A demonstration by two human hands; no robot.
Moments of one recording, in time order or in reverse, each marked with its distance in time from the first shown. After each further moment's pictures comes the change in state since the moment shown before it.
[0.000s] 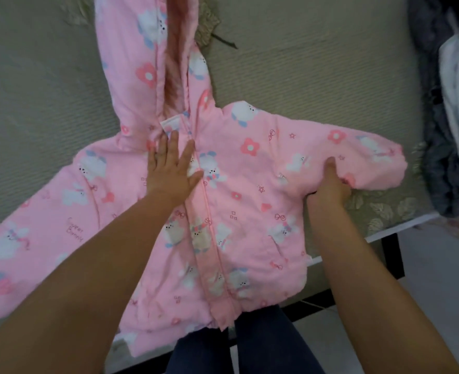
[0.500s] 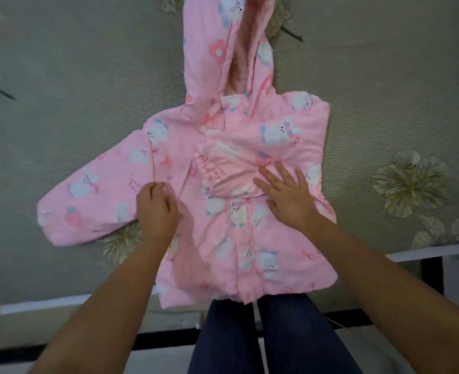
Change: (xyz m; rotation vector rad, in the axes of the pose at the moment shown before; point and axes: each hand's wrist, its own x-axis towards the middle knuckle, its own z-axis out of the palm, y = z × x) left_hand -0.147 -0.050 -0.004 -0.388 0.376 -0.471; right_hand -0.037 0.086 -0.017 -1.623 -1.232 -1.461
